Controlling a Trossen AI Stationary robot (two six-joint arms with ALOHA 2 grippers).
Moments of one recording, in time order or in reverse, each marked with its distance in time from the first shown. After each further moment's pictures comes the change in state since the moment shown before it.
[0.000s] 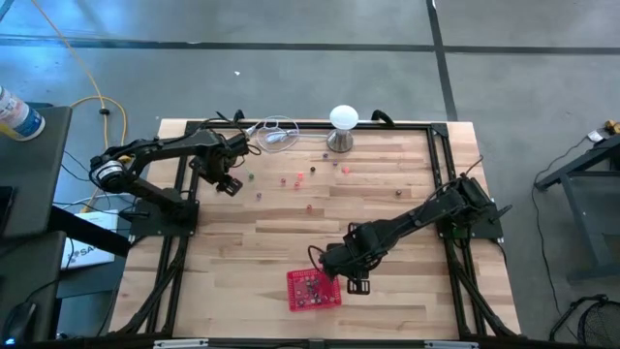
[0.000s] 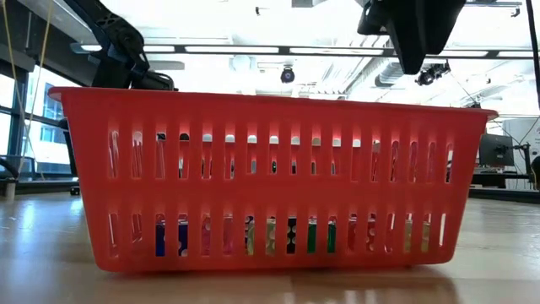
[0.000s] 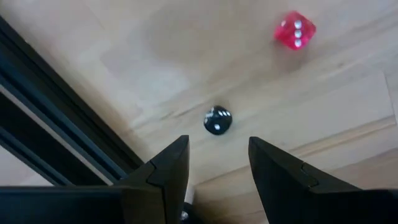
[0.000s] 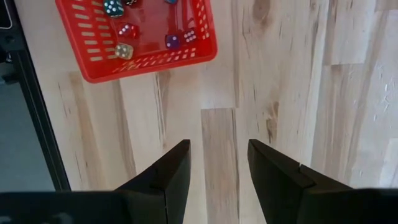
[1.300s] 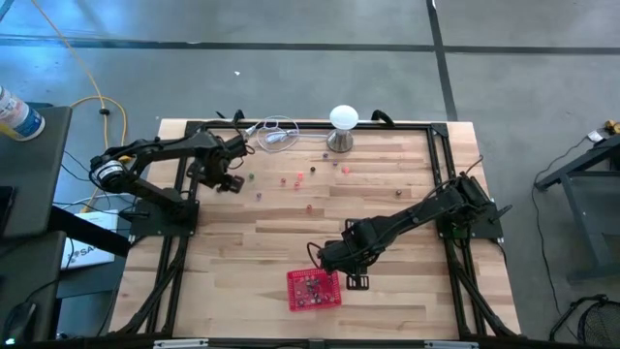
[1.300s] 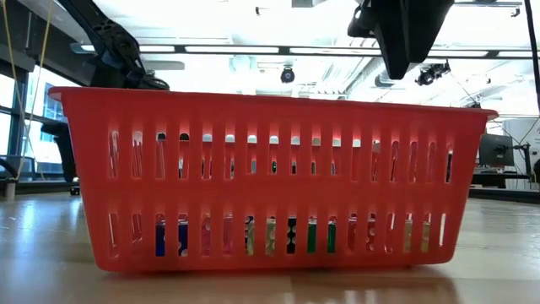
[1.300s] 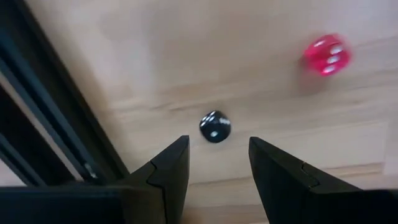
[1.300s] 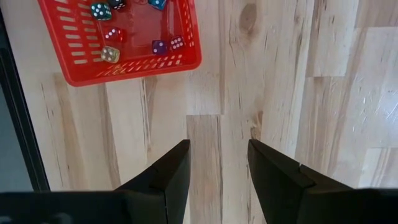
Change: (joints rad) left arm 0.026 0.003 -0.055 0.063 0.035 -0.271; right arm -0.026 0.000 0.000 0.000 0.029 -0.069
